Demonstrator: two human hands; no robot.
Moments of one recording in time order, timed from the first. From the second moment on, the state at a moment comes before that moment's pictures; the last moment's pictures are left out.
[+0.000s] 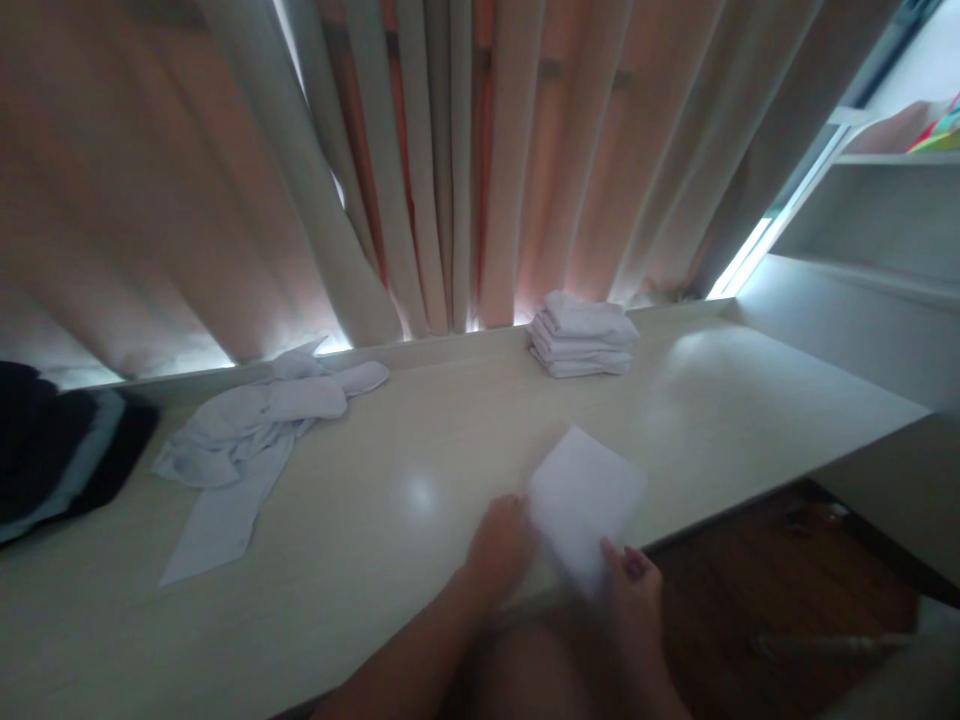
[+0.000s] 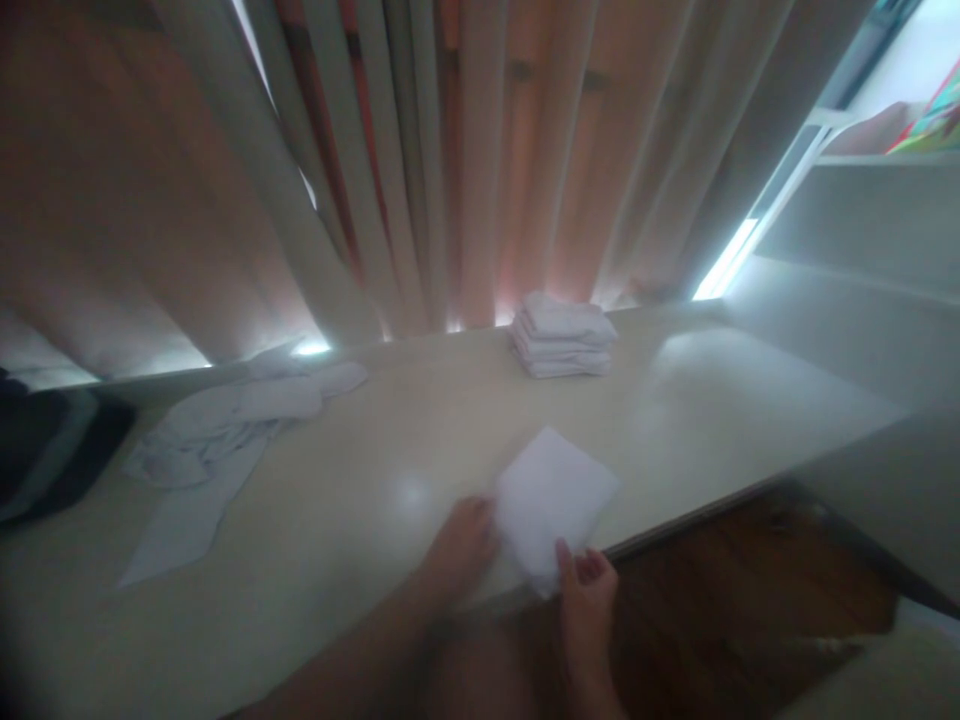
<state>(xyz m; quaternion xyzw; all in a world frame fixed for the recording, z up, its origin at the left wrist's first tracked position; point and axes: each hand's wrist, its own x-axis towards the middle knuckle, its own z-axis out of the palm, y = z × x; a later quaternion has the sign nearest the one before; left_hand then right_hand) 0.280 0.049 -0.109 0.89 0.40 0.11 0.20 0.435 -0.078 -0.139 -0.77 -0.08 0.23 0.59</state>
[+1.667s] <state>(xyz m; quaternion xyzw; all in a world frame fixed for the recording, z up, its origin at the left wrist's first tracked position) 0.063 0.066 -0.146 0.77 0.54 0.11 0.31 0.380 0.308 -0.024 -0.62 -0.47 -0.08 0.62</state>
